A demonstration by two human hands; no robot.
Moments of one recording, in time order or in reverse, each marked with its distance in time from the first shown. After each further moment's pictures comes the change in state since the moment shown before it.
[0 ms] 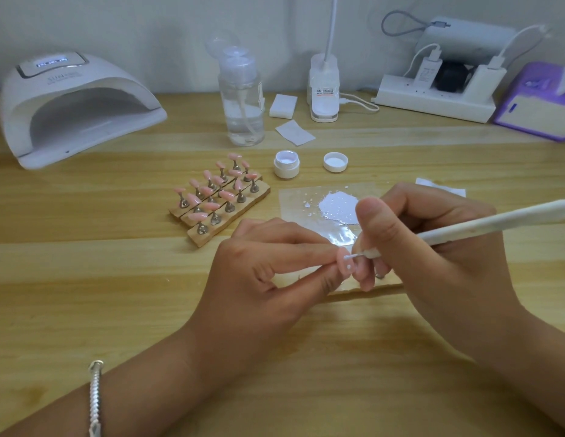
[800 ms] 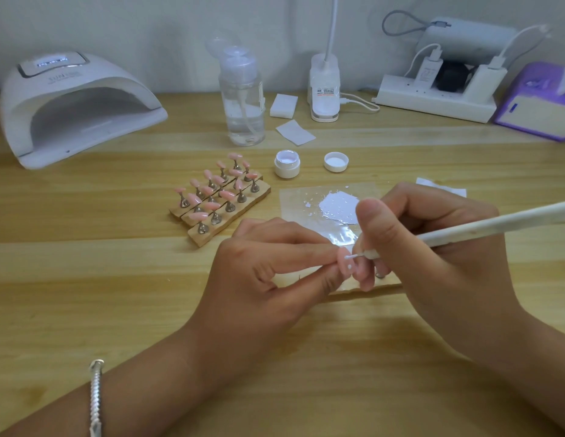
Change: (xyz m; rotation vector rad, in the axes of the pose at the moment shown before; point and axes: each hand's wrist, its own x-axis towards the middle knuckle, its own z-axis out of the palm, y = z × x) left_hand 0.000 0.002 0.000 -0.014 -0.010 -0.015; right_hand 0.000 0.000 0.002 -0.007 0.005 0.000
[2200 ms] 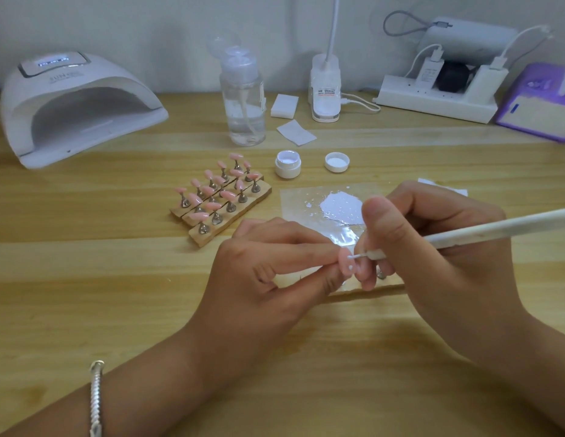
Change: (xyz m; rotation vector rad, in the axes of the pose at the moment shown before) left_hand -0.001 -0.003 0.001 -0.006 0.009 -0.002; right_hand 0.000 -0.001 0.002 -0.027 0.027 -0.025
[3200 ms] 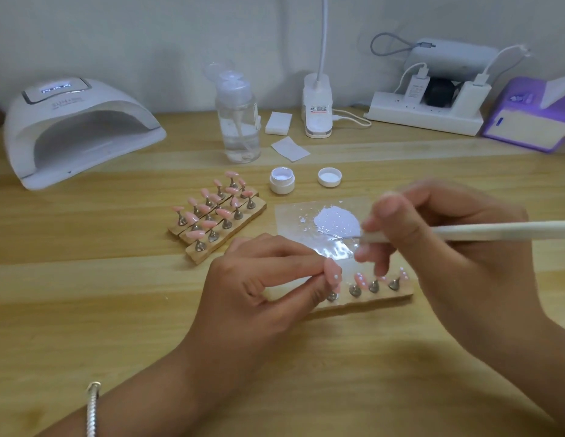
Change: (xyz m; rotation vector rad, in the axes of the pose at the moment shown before) left_hand 0.000 -0.002 0.001 -0.013 0.066 -0.006; right_hand 0.009 -0.012 -0.013 -0.082 0.061 -0.076
